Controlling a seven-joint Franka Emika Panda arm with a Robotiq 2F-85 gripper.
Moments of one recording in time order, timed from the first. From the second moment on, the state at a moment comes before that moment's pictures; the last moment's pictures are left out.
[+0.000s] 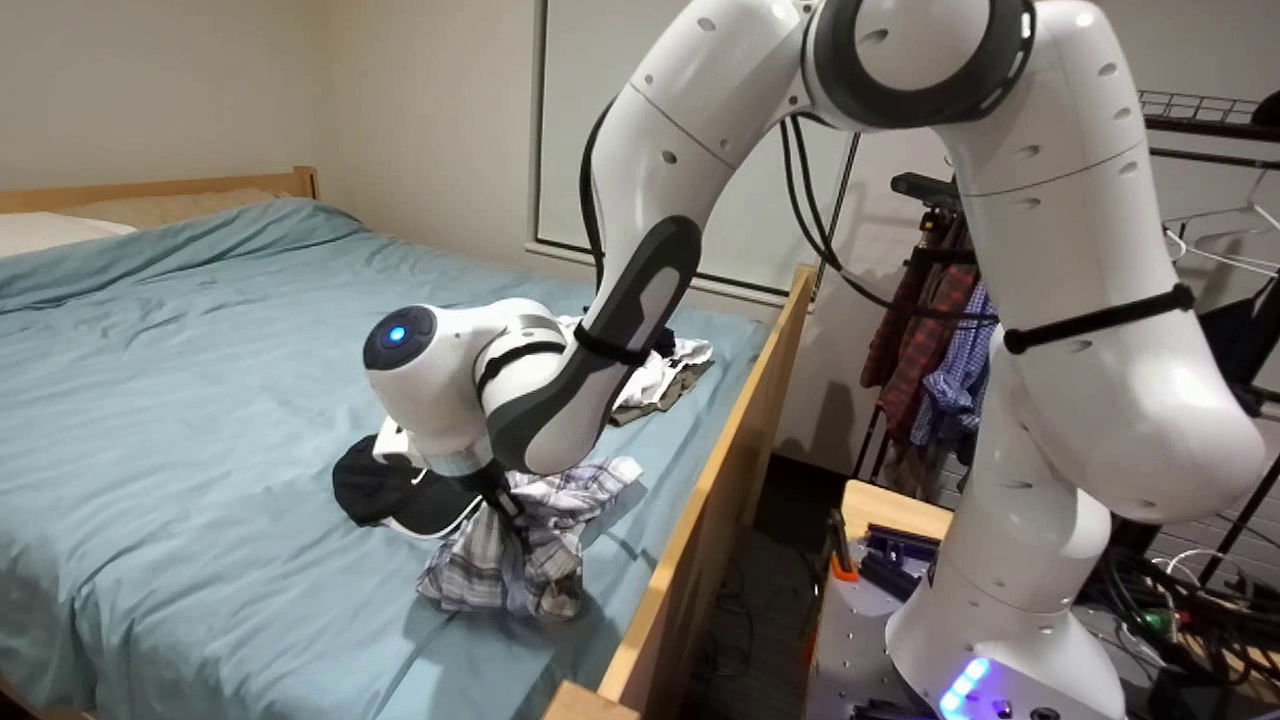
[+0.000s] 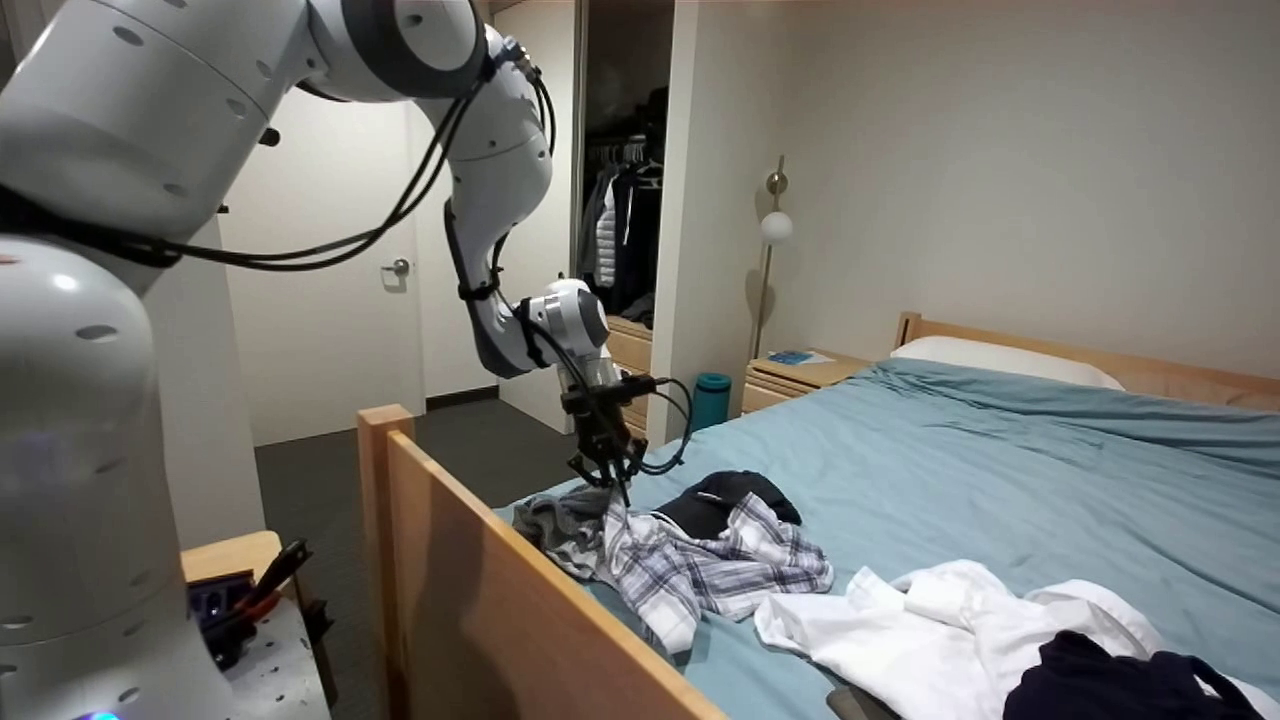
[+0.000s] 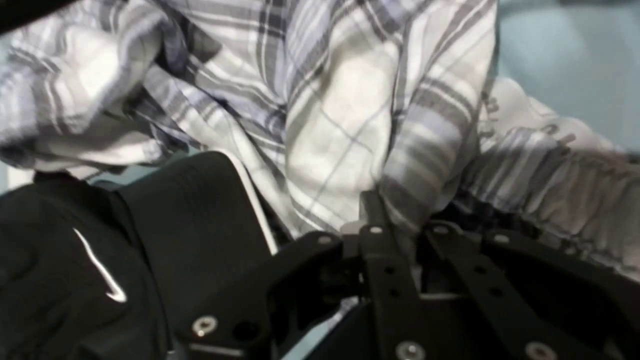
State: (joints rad) arm 0.17 0.53 0.09 -2.07 -0.78 2.35 -0.28
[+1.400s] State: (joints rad) arm 0.01 0.31 -0.09 -1.69 -0.47 1.99 -0.09
